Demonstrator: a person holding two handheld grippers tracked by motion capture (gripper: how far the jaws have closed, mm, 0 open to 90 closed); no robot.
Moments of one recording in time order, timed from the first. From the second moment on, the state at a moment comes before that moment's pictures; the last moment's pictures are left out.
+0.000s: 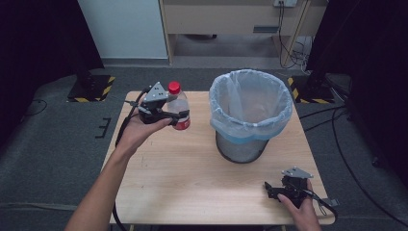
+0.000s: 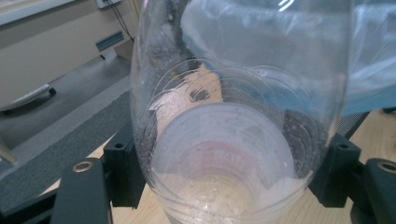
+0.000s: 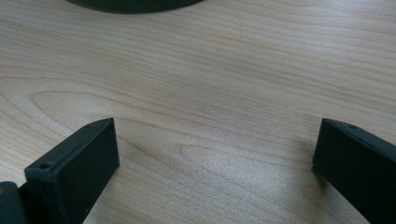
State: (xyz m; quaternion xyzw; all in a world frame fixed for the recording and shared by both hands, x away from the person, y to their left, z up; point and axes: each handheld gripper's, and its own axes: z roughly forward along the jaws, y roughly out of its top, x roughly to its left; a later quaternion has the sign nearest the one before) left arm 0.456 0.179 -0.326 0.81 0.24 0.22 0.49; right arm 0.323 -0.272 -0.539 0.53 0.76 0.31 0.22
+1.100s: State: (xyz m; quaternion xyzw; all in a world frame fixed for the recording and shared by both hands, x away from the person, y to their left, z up) left arm 0.454 0.169 -0.266 0.80 0.20 0.22 0.52; right arm 0.323 -0.272 -0.539 0.53 0.76 0.31 0.22
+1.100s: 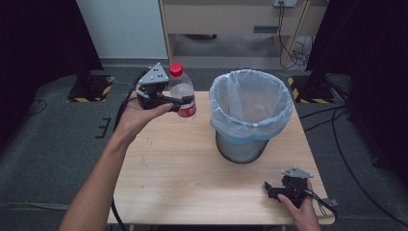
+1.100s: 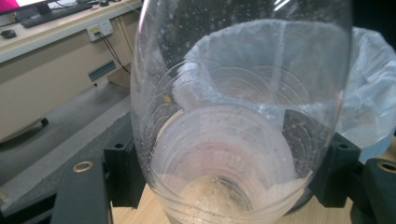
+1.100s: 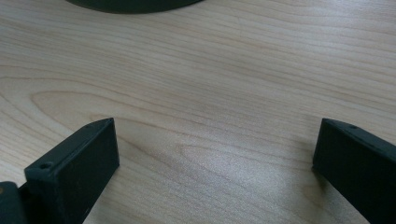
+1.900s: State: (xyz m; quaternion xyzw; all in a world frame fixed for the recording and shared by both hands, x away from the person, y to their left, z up) left arm 0.450 0.163 -0.233 0.78 0.17 0.23 0.56; right arm 0.323 -0.272 -0.539 0.53 0.76 0.31 0.22
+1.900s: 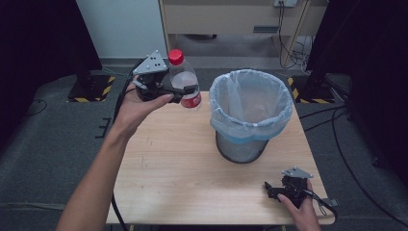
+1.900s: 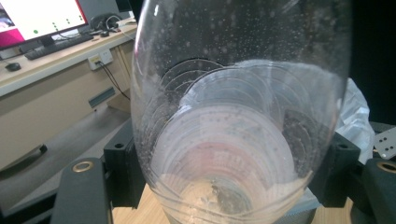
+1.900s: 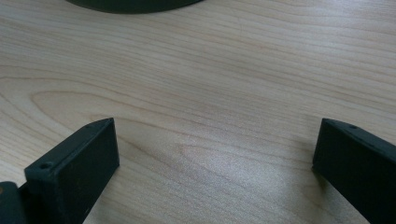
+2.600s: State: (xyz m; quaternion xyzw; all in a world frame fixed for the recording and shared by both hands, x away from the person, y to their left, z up) left arm 0.445 0.152 -0.213 0.75 0.16 0.24 0.60; right arm 0.322 -0.271 -0.539 0.53 0.76 0.31 0.22
